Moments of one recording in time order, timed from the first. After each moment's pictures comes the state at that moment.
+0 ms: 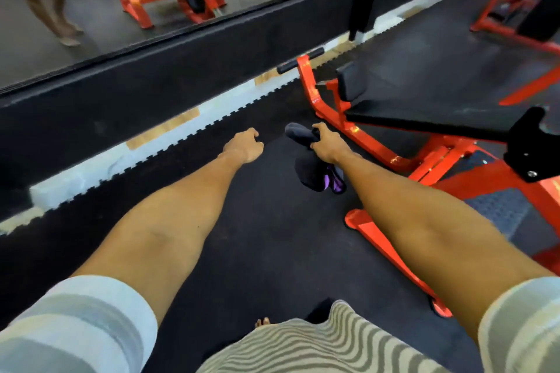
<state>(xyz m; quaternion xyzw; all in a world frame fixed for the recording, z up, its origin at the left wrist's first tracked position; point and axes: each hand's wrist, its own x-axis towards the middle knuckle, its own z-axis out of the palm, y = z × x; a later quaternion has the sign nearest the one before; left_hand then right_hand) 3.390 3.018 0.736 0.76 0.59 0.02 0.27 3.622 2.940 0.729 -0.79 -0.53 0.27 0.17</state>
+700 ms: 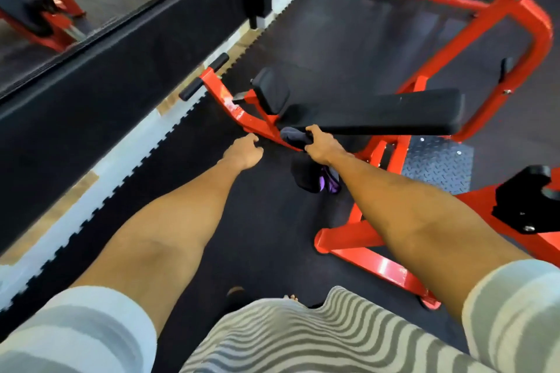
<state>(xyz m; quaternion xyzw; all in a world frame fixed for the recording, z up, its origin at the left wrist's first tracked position) 3.723 3.279 0.679 0.84 0.44 -0.06 0.31 3.902 3.129 0.682 -0.87 -0.36 0.26 0.19</state>
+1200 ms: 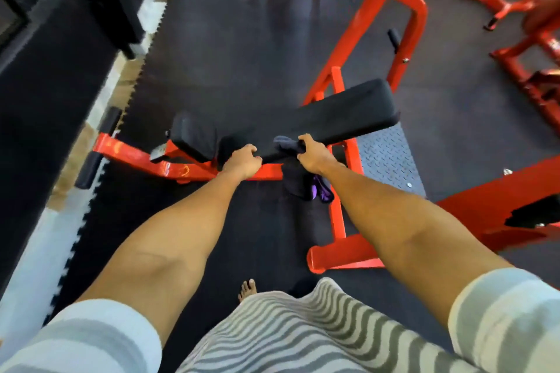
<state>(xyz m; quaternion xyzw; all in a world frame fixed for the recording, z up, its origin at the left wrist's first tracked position) 3.989 3.404 0.639 0.91 0.25 -0.13 0.31 4.066 3.202 0.660 -0.93 -0.14 0.22 0.24</state>
